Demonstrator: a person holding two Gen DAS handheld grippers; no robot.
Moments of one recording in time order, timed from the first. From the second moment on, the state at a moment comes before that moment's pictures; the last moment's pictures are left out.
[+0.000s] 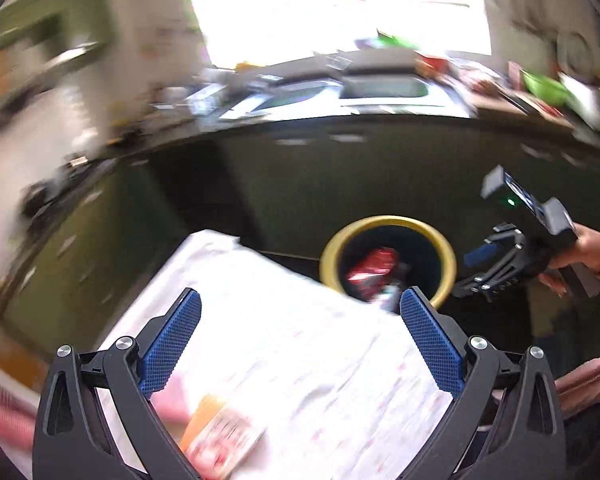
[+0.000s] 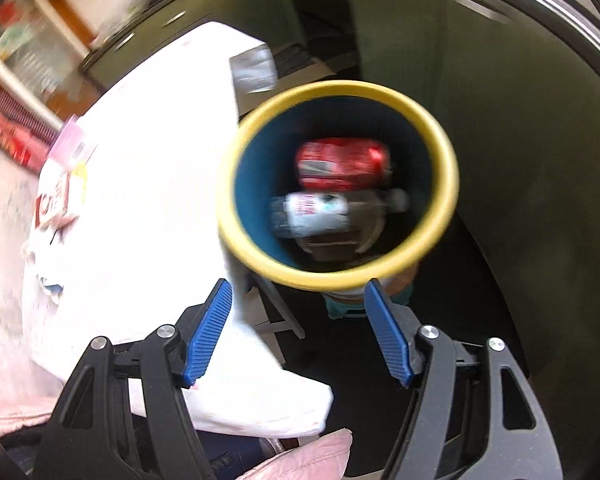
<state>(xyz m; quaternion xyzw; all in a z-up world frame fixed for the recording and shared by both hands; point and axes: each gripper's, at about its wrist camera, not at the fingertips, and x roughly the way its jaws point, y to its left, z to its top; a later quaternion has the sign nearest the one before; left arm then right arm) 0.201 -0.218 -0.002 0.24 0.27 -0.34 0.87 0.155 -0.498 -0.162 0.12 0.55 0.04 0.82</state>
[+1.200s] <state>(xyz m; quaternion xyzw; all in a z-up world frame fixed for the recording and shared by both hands) 0.092 0.079 -0.129 0.05 0.34 -0.09 0.93 0.211 -0.115 -0.130 -0.16 0.50 0.31 0.79</state>
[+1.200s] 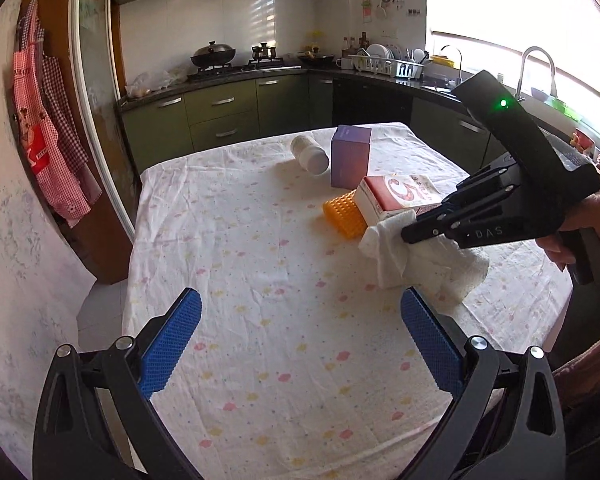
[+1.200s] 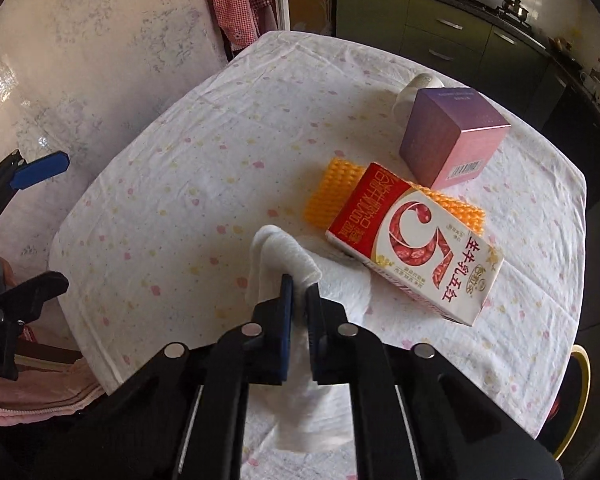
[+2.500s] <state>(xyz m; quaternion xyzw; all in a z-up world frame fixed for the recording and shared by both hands) 0.091 -0.002 -0.111 0.11 0.32 -0.17 0.92 0.212 -0.448 -0.069 0.09 0.44 0.06 0.89</state>
